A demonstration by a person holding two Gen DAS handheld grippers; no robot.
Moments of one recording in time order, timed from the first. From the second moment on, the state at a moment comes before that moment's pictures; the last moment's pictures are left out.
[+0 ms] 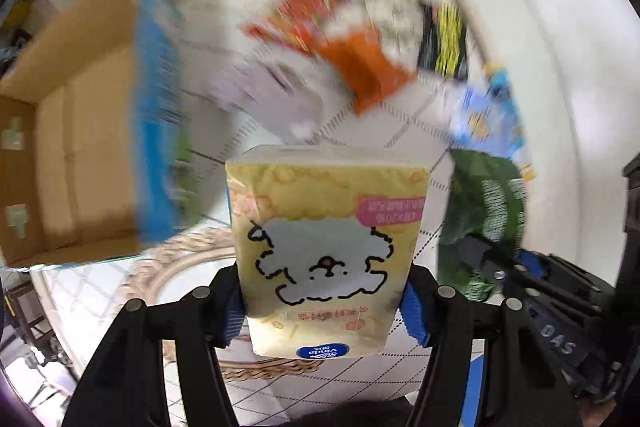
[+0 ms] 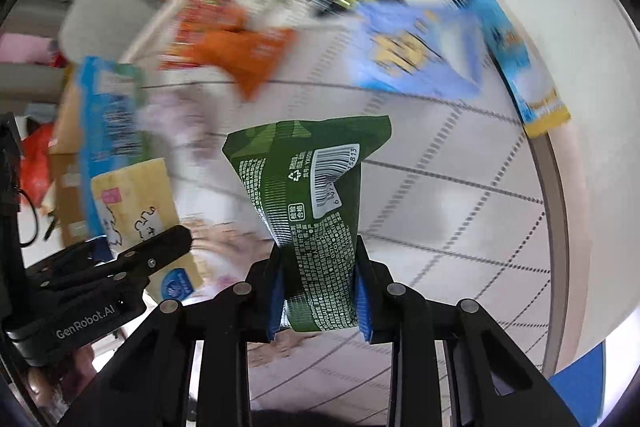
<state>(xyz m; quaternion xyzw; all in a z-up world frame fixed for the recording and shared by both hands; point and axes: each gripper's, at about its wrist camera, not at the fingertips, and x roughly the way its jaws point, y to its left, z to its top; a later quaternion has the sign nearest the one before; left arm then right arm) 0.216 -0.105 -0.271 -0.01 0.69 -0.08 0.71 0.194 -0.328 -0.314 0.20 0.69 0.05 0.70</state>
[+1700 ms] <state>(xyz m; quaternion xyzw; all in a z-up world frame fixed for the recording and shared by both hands) 0.349 0.197 -0.339 -0.10 0.72 -0.01 0.68 0.372 0.049 -0.355 0.04 0.70 0.11 0.71</state>
